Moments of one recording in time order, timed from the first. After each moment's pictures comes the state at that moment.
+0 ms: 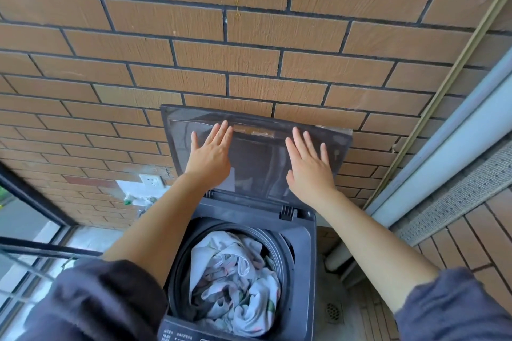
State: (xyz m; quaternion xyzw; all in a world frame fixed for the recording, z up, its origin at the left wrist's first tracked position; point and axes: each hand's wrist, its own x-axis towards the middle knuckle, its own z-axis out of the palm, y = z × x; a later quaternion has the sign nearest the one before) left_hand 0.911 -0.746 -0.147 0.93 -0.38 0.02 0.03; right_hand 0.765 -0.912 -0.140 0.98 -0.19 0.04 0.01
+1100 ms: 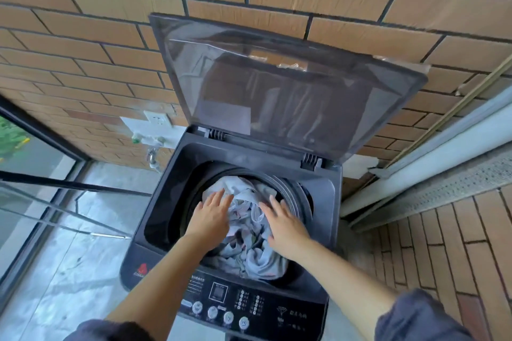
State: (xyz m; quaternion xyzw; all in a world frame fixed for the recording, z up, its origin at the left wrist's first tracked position) left_hand 0.812 -0.653 -0.348 0.91 -0.33 -0.24 0.01; right_hand 0.704 -0.816 -0.349 0.94 -0.12 -0.27 -0.17
